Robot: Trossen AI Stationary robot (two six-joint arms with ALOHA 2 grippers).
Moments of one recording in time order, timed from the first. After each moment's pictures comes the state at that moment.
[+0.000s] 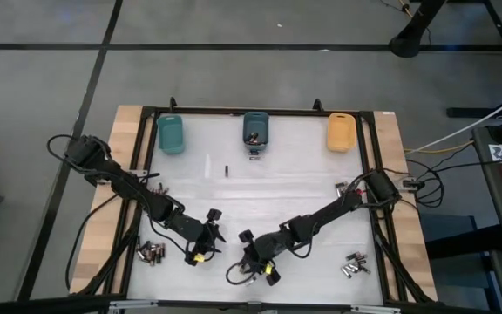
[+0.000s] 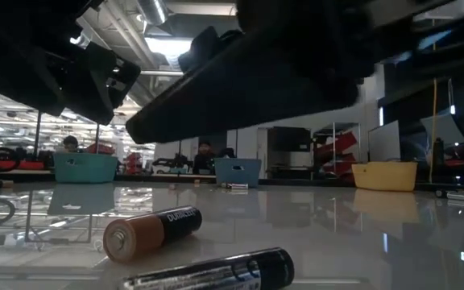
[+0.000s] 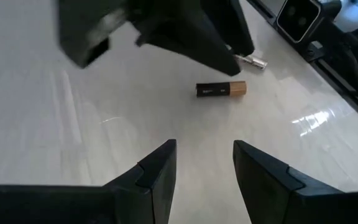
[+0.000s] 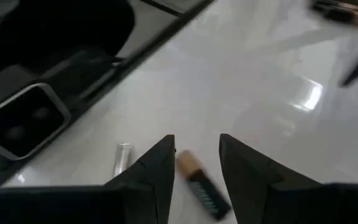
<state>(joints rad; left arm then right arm) -0.55 1.53 0.65 0.22 -0.14 -0.08 0.45 2.12 1.28 0.26 -0.14 -0.14</state>
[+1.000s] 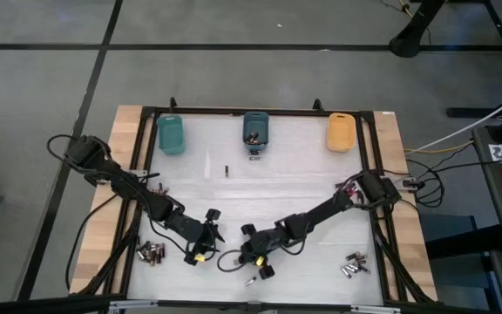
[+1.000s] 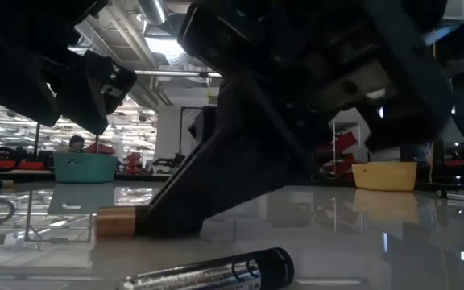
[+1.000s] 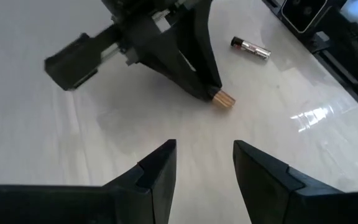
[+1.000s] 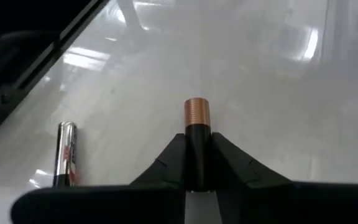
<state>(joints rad) -0.55 1.53 0.64 0.19 -0.14 -0.12 0.40 2.18 1.28 0.22 -0.09 0.08</state>
